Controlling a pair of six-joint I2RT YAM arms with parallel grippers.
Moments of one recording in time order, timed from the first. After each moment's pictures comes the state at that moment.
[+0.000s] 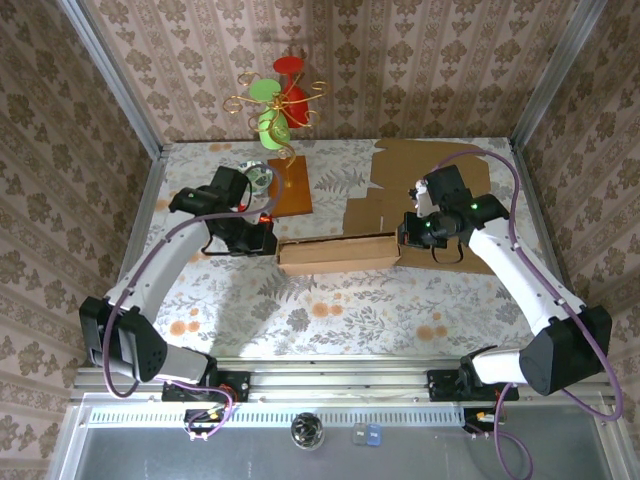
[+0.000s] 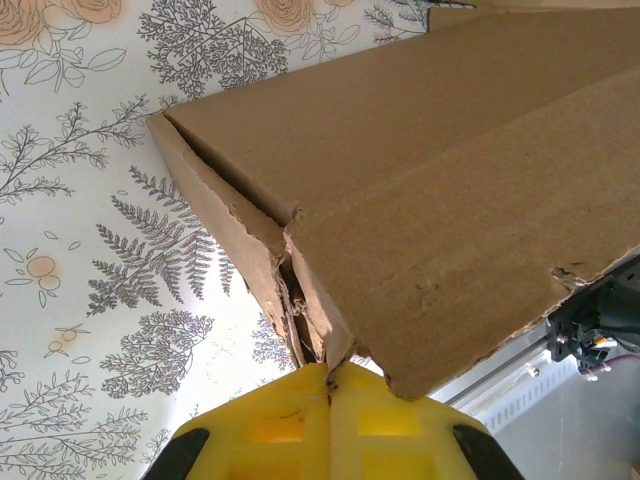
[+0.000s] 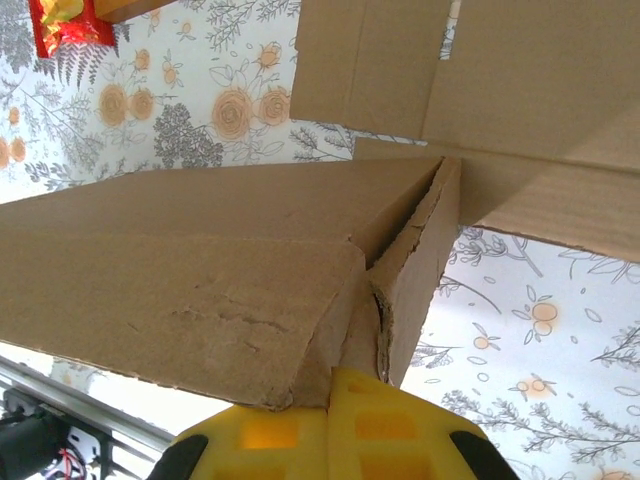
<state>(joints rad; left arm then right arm) -0.40 1.41 1.31 -1.15 0.47 -0.23 0.28 1.34 1.22 -0.95 -0.28 0.39</state>
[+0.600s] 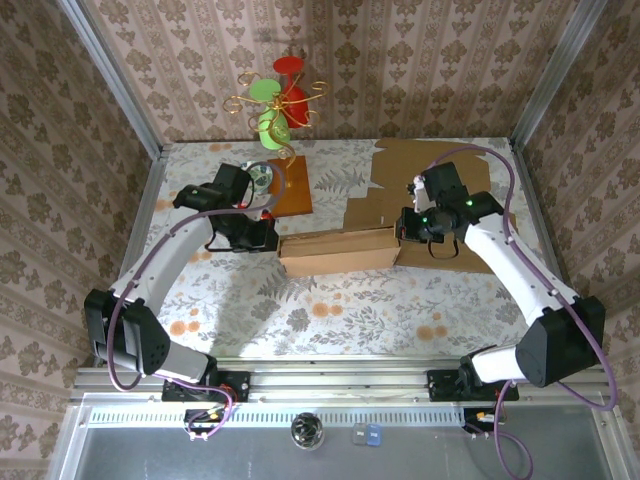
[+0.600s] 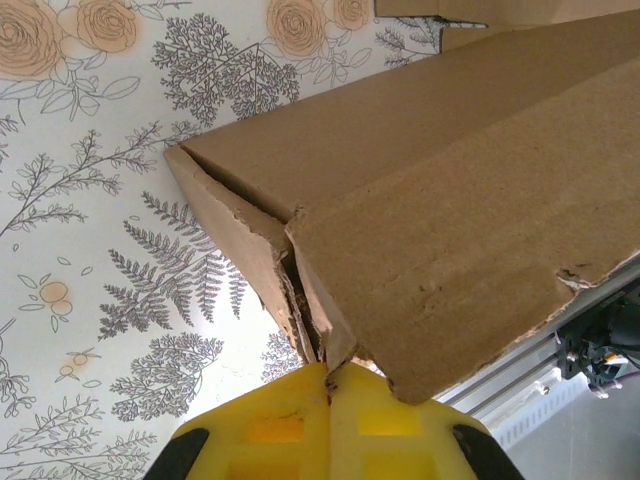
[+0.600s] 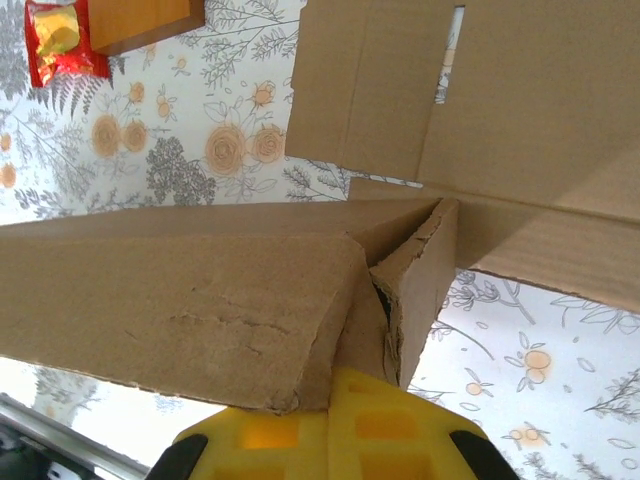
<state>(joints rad) -0.40 1.45 1.32 -1.12 0.45 -0.23 0.28 1.38 1.24 -0.89 -0.27 0.42</state>
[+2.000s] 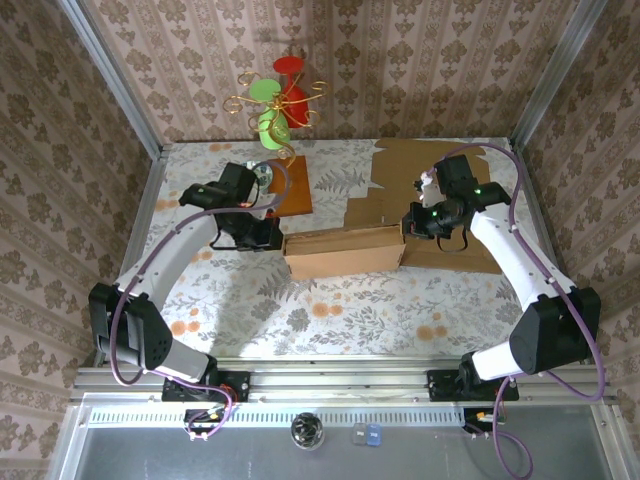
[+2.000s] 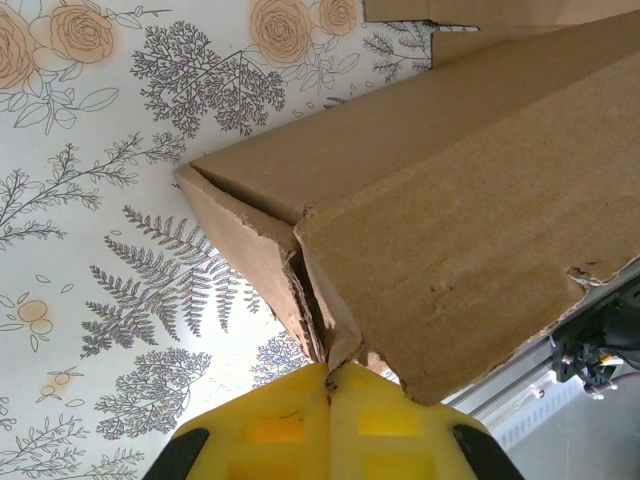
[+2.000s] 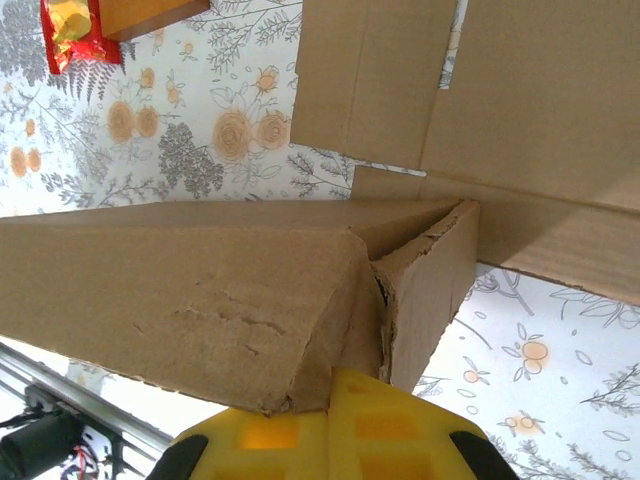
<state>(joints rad) -0.42 1.47 1.33 -1.09 0.46 -0.24 0.18 1.43 1.28 -0.97 -0.39 0.29</state>
